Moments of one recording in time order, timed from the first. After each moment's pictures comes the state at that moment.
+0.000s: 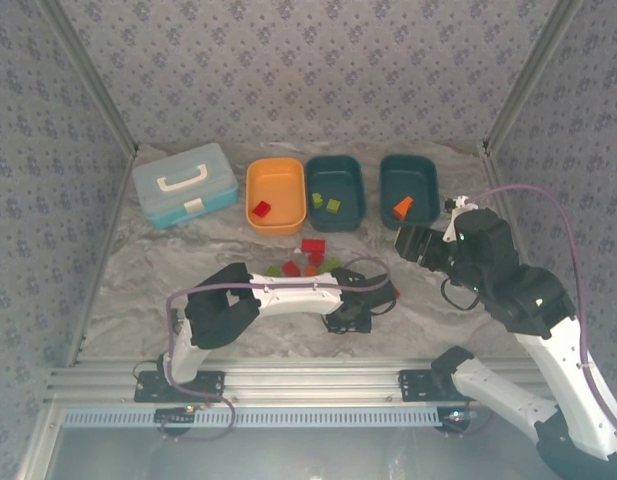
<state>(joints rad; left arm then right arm) -1.27 2.07 1.52 -0.84 -0.03 -1.19 0.56 0.81 1.28 -1.07 0.12 0.63</state>
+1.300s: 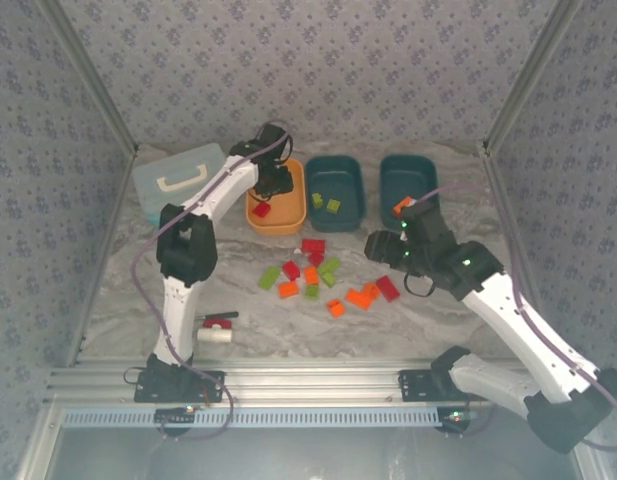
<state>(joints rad) -0.46 2.27 2.09 -0.95 -0.02 -0.60 0.60 1.01 1.03 -0.89 0.04 0.77</state>
